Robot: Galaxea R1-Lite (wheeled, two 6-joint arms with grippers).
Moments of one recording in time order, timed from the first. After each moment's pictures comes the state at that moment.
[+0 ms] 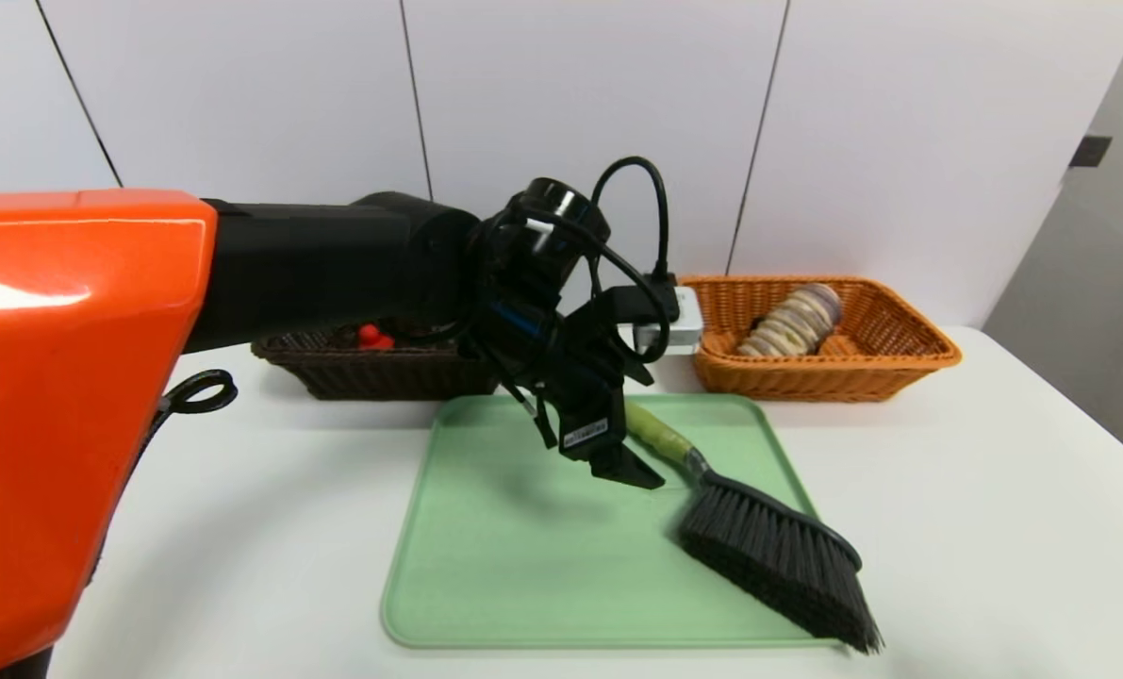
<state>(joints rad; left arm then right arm) -0.69 2.16 -1.95 0.59 -0.48 0.85 0.17 0.71 -0.67 0.44 -0.08 0.05</state>
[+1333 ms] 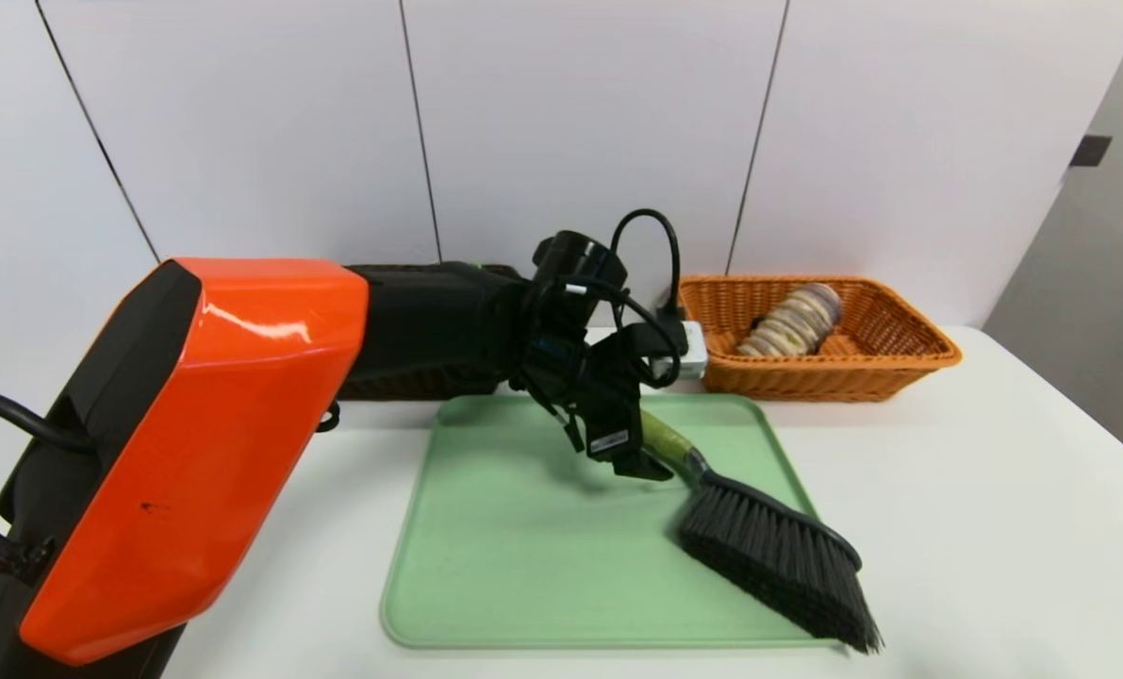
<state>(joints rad) -0.68 2.32 -1.98 0.41 -0.45 0.88 0.17 0.69 -0.61 0.44 -0.07 0.05</state>
